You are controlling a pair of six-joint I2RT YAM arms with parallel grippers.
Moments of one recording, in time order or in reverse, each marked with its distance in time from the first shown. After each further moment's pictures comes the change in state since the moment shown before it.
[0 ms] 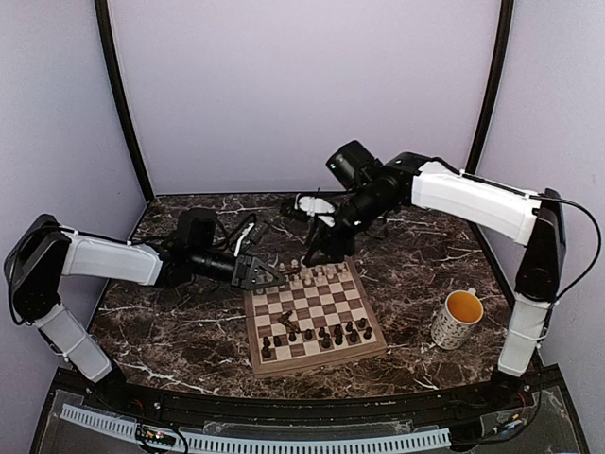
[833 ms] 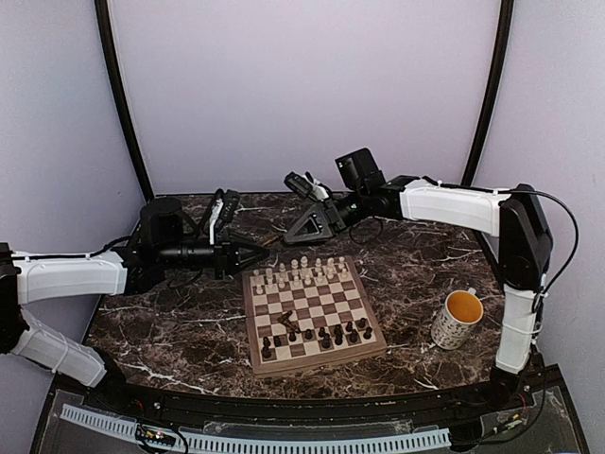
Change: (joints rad) left arm 0.000 -0.297 -0.092 0.055 -0.252 0.246; right arm -0.132 0.082 -0.148 0.609 -0.871 0.840
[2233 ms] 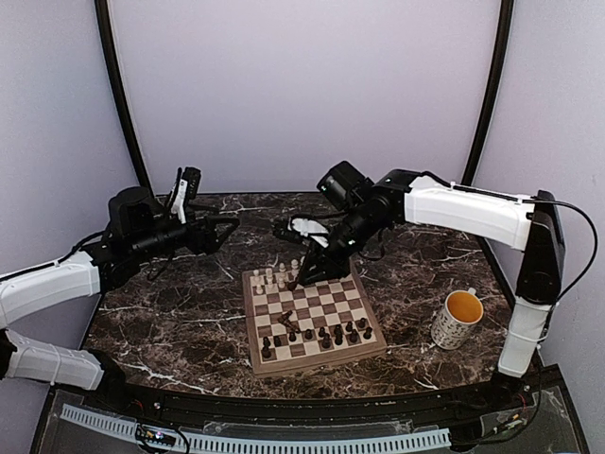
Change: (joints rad) left arm 0.099 -0.188 0.003 -0.143 -0.360 0.112; right arm 0.150 -0.104 0.043 -0.549 0.735 -0.709
